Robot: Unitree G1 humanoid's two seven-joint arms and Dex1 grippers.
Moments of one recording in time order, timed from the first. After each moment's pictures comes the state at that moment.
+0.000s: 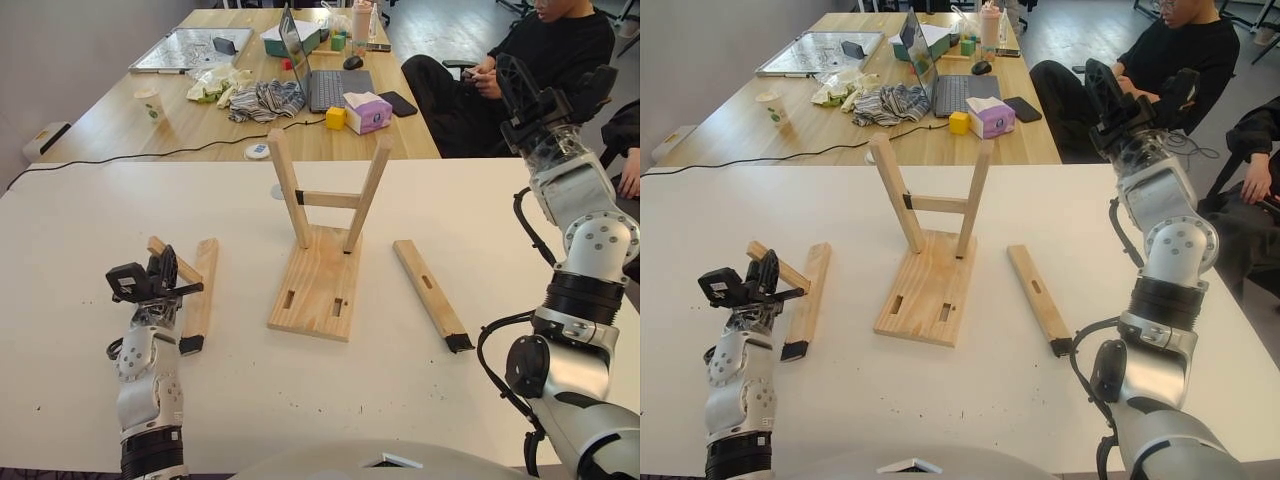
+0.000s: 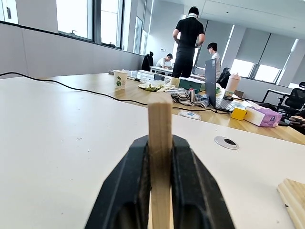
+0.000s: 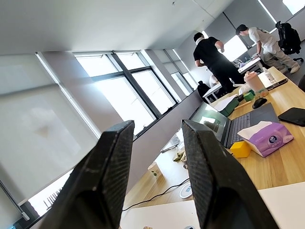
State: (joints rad) left arm 0.12 0.16 0.34 0.00 -0.35 -0.06 -0.16; right arm -0.68 -0.36 -0.42 0.09 1.08 0.60 0.17
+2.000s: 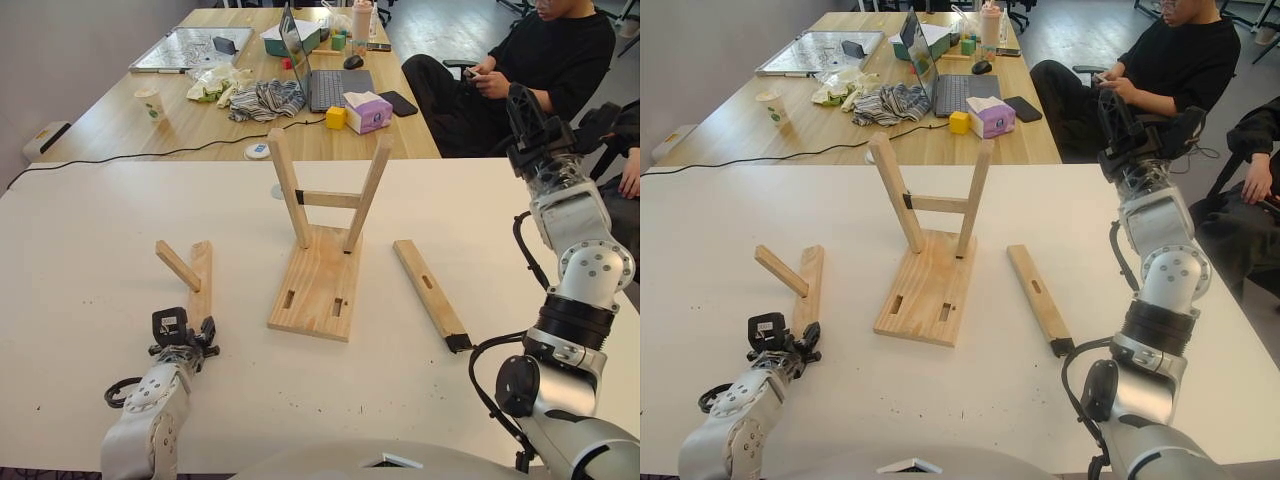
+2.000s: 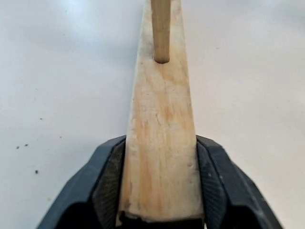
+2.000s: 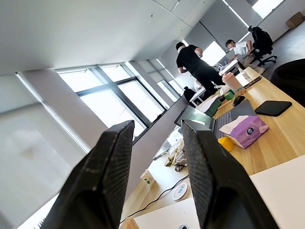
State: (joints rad) left arm 0.36 0.15 0.27 -0.49 -0.28 0.75 0.01; right arm -0.57 -0.29 -0.49 0.01 1.09 0.58 0.10
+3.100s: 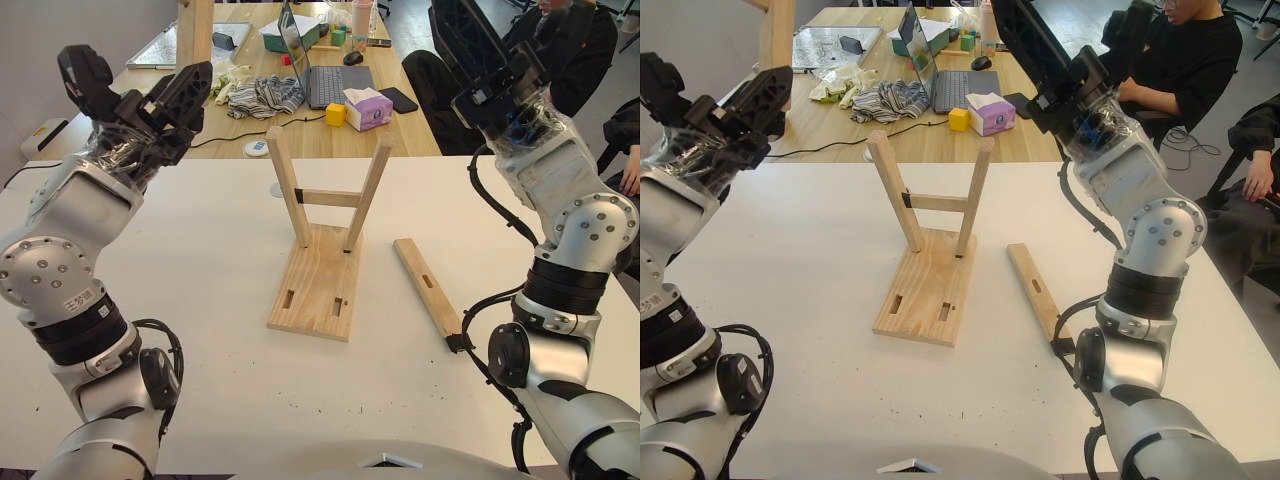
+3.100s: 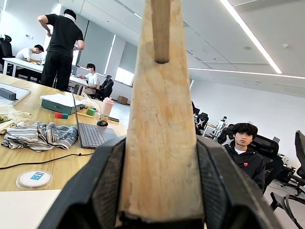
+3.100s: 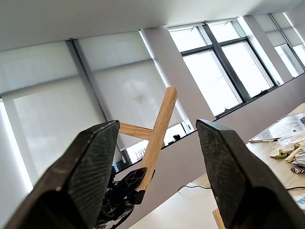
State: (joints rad) left arm -0.58 0.47 0.52 -0.34 -1.12 0.96 -0.04; right arm -0.77 -0.28 -0.31 -0.11 1.32 0.76 0.27
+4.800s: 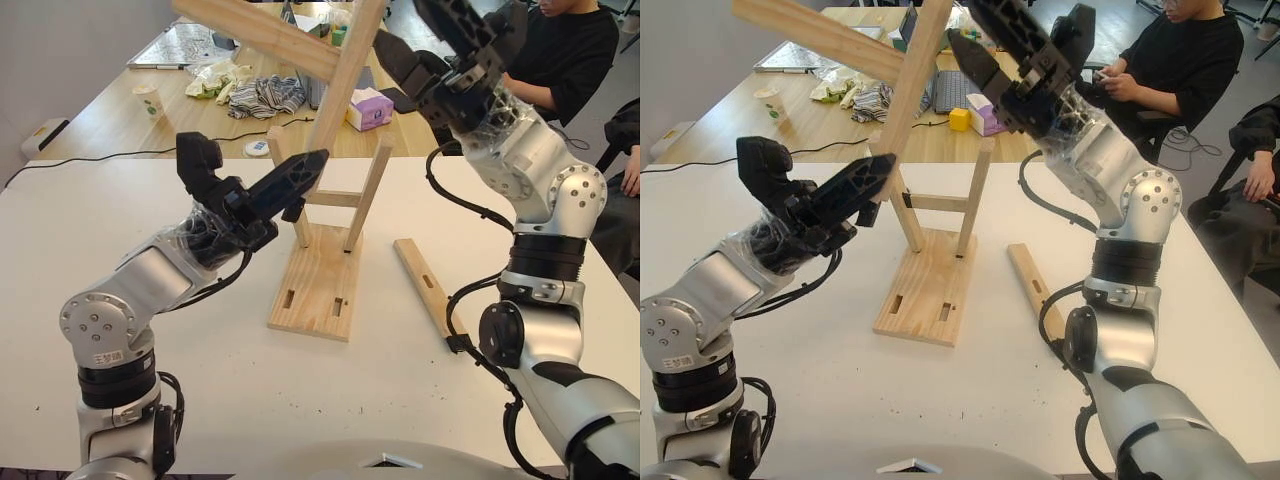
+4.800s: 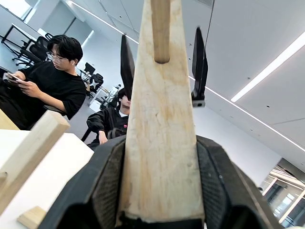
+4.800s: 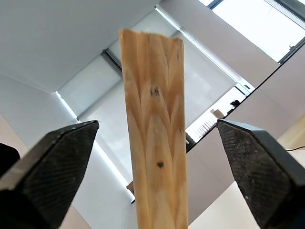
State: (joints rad) left arm -0.30 0.46 0.22 -0.50 -1.77 0.85 -0.09; right arm -0.91 -0.24 -0.32 0.20 1.70 0.97 0.16
